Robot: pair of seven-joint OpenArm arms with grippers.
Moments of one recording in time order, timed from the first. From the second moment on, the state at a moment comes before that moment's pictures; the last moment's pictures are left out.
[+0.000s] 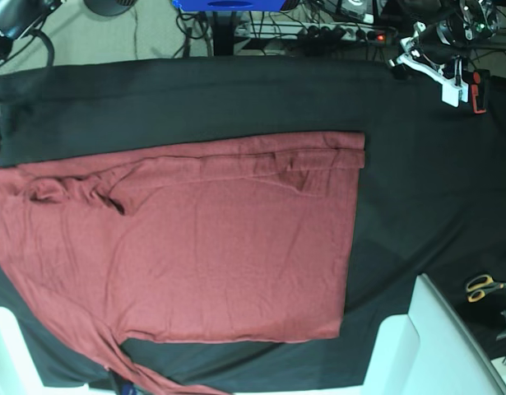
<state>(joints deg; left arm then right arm) 29.7 -7.6 -37.2 88.9 -37.0 -24.6 51.1 -4.0 6.6 54.4 77.6 30.2 7.0 -47.5</state>
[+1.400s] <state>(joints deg) 29.6 -5.2 -37.7 86.3 -37.0 -36.6 47.9 15.4 20.5 59.7 30.9 26.3 24.9 -32.0</state>
